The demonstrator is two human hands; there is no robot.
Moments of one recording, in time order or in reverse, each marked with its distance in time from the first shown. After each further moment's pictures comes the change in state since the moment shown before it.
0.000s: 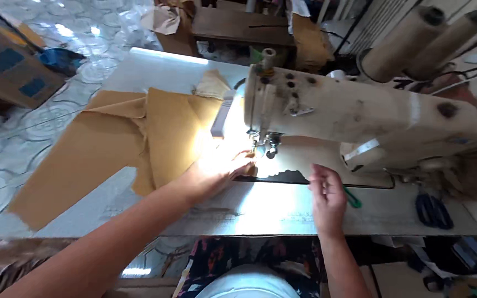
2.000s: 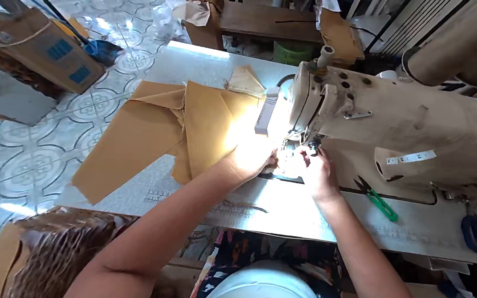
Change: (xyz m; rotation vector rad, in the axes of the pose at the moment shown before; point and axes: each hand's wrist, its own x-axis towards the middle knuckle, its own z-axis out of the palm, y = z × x) left_hand 0.026 -0.009 -0.005 -0.108 -0.230 -0.312; right_hand 0.042 -0.011 0.087 -0.448 -0.339 -0.220
